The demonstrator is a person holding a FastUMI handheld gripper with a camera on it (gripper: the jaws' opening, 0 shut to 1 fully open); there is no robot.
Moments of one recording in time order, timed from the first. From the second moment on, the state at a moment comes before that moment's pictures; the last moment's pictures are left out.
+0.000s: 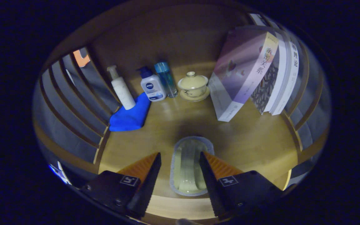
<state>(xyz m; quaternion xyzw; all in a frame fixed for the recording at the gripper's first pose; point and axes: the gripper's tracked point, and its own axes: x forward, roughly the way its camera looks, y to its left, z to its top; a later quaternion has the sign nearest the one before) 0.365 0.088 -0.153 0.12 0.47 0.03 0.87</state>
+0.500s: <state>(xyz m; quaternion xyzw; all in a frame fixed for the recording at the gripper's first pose) 0.330 0.100 -0.067 0.11 0.29 0.05 0.95</state>
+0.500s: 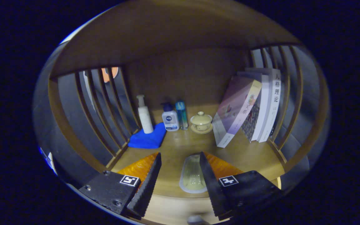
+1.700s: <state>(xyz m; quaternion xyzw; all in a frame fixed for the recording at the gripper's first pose) 0.092 0.092 -0.103 0.05 0.07 0.01 1.00</state>
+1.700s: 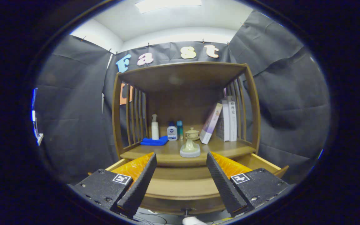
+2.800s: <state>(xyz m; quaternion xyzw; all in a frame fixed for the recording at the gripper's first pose) 0.062 0.084 -0.238 0.05 0.17 -0.02 0.98</state>
